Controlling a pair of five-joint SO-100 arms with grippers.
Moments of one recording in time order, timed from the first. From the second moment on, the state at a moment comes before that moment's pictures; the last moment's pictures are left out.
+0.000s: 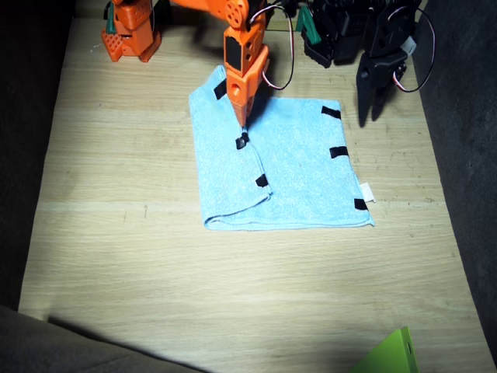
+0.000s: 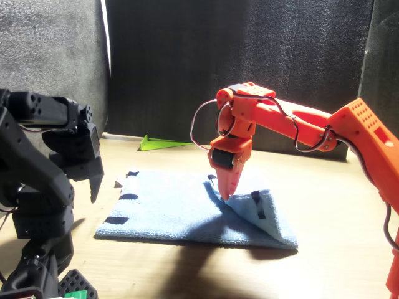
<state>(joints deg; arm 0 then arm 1) 70.6 114.5 134.2 69.3 70.7 144.1 42.0 24.0 110.9 80.6</state>
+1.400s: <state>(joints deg) 51.2 96.5 117.2 69.4 57.0 125.4 53.1 33.0 109.9 92.7</state>
